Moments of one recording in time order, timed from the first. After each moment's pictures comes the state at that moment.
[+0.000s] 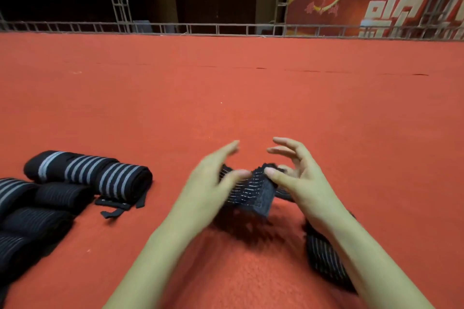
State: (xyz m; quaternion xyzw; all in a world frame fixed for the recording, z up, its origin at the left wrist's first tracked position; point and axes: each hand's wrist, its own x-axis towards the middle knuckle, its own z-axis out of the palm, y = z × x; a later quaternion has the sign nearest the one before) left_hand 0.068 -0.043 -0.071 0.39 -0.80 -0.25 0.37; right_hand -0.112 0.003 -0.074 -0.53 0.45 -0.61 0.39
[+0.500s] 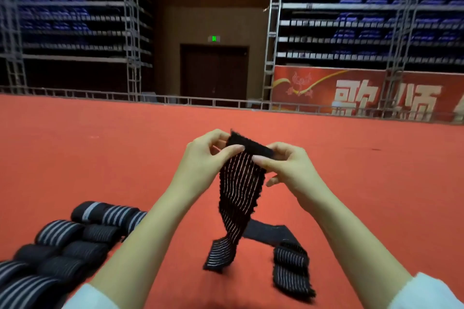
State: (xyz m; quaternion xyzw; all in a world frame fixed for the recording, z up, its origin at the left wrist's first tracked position) left_hand 0.098 0.054 0.111 0.28 -0.75 -0.23 0.55; right_hand -0.075 0.109 0.112 -0.61 0.47 -0.58 0.27
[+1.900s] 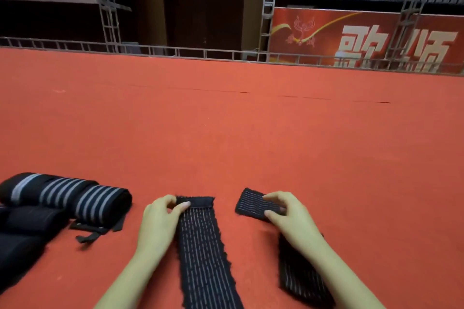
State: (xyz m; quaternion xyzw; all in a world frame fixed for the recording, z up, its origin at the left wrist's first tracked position) left_hand 0.094 -0.079 -0.130 0.59 -0.67 -0.21 0.41; right_hand -0.152 0.011 -0.102 -0.58 0.69 -0.38 0.18
